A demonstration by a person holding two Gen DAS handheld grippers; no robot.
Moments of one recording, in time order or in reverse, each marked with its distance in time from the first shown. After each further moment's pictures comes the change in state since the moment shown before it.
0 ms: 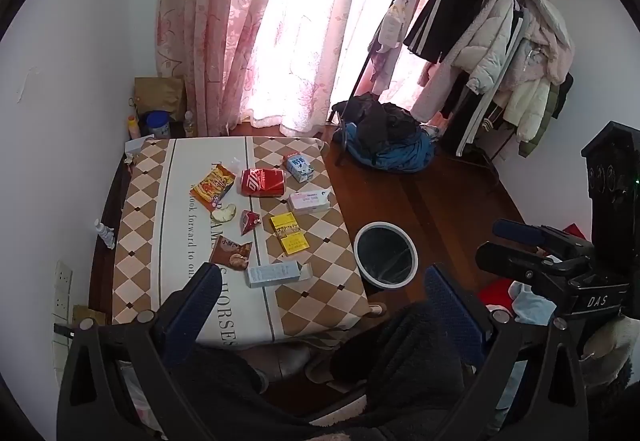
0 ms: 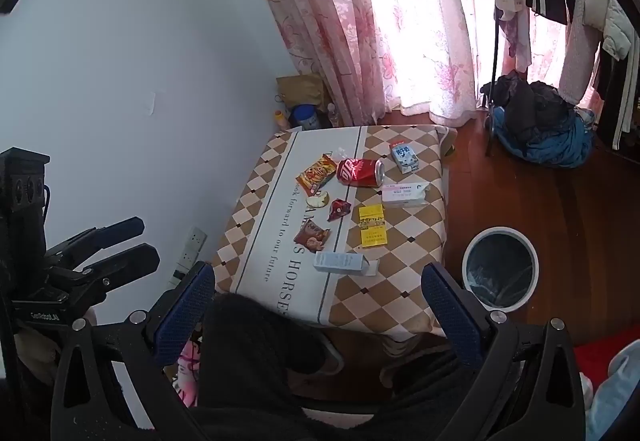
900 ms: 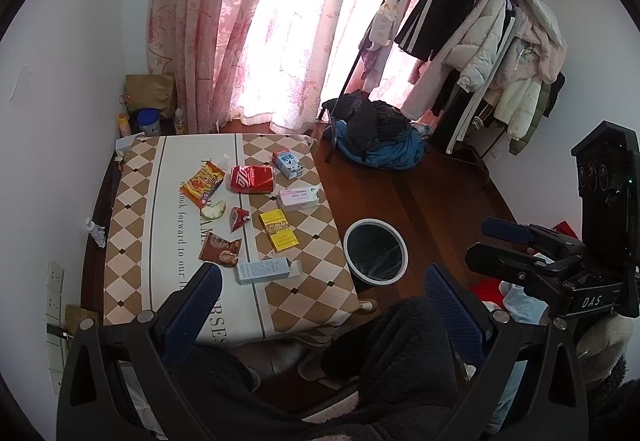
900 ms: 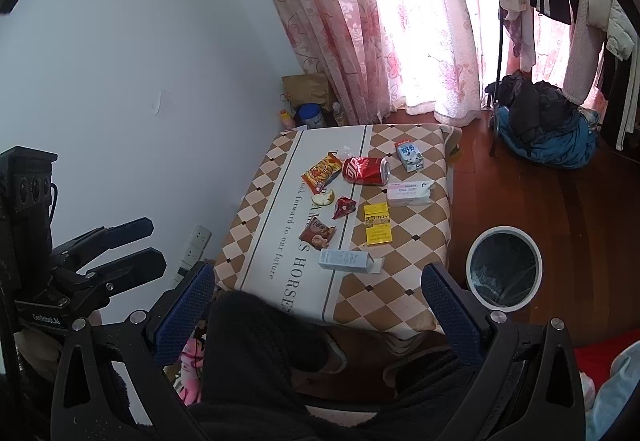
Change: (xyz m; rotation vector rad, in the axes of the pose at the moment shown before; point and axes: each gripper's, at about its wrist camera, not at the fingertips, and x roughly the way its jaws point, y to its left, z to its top) left arm -0.003 -0.007 -0.001 0.006 0.007 -0.045; right arm -0.007 0.004 0.000 -0.011 -0.005 0.015
